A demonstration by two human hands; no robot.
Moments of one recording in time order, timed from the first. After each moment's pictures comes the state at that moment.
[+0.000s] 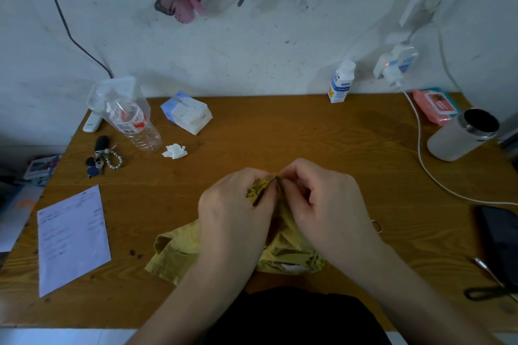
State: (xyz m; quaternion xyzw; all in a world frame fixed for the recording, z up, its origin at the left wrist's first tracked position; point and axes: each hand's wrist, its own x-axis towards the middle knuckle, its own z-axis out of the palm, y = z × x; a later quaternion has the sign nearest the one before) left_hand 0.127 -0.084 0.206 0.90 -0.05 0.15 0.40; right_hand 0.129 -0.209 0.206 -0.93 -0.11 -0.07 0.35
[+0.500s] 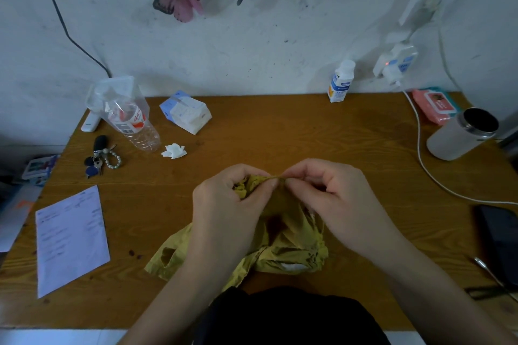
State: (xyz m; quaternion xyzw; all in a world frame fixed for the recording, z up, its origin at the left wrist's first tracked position) left_hand 0.135 -0.072 0.208 0.85 0.00 0.03 0.53; right_hand 0.135 -0.226 0.210 -0.85 -0.08 0.05 0.52
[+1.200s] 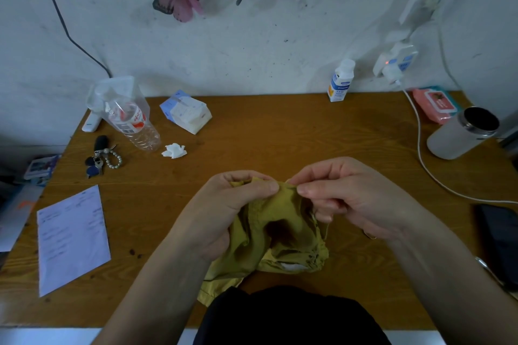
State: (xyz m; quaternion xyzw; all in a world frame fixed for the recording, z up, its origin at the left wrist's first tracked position) left_hand 0.152 -0.062 0.212 0.56 0.12 -0.32 0.75; right_hand 0.152 -0.253 0.206 -0.60 -0.04 0.32 0.73
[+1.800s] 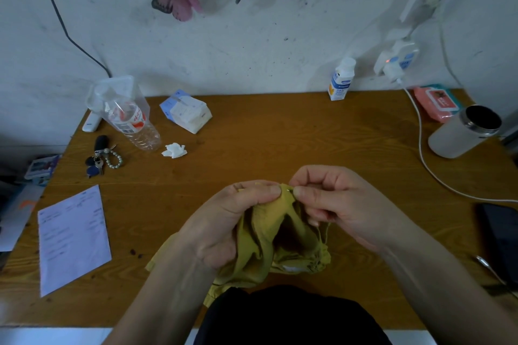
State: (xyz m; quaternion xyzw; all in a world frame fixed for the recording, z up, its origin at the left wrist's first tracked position) left_hand 0.151 -0.064 0.197 0.44 0.10 -0.41 0.80; right_hand 0.142 -0.245 0.196 -0.63 -0.08 0.25 0.73
